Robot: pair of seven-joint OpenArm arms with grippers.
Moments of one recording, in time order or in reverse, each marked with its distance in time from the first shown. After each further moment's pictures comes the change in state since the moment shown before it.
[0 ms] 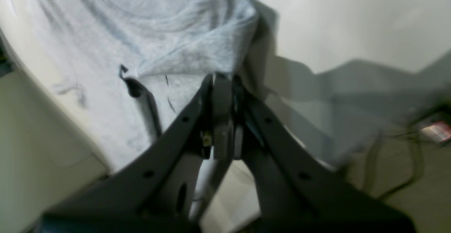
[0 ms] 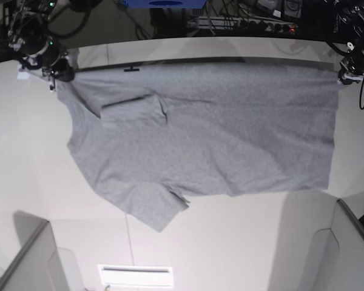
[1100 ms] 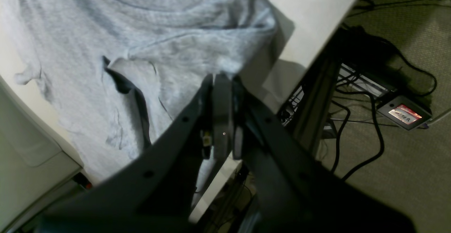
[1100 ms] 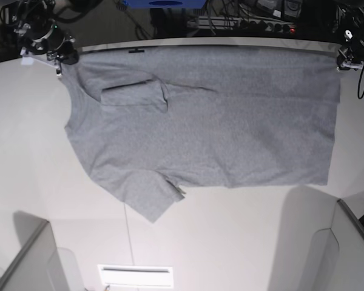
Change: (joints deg) left arm 3.6 -0.2 0.0 -2.3 0.2 0.0 -0.3; right arm -5.2 -2.6 0.0 3.1 -2.6 0.0 -1.8
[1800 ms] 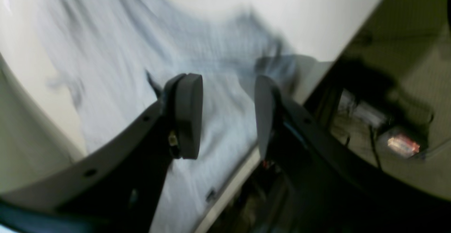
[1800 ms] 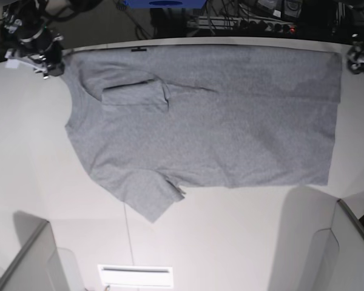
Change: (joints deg) left arm 0.0 0.1 -12.1 2.2 0.5 0.1 0.1; right arm -0.7 0.0 4.5 7.8 -0.5 -0.1 0.8
